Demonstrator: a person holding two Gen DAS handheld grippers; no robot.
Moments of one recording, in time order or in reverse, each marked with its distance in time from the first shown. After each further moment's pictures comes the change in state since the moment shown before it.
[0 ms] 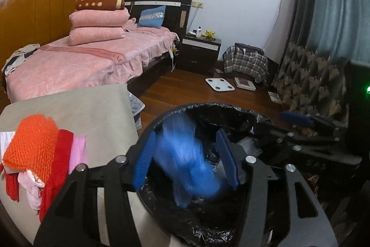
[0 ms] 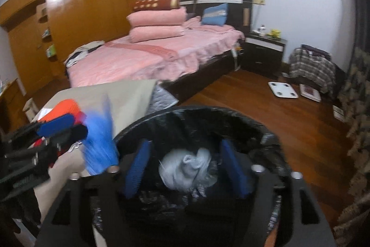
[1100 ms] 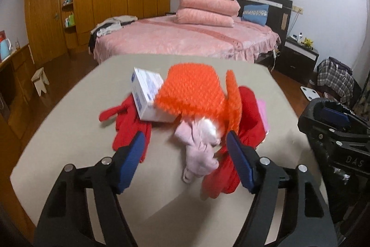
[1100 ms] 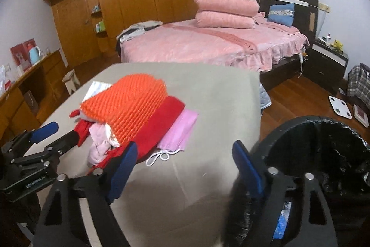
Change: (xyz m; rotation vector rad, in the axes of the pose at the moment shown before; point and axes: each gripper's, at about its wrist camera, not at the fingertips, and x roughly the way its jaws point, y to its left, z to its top) left arm -0.092 0.208 -0.073 -0.257 0.046 0.538; right arm 0.087 0.220 -0.028 -0.212 0.086 0.312
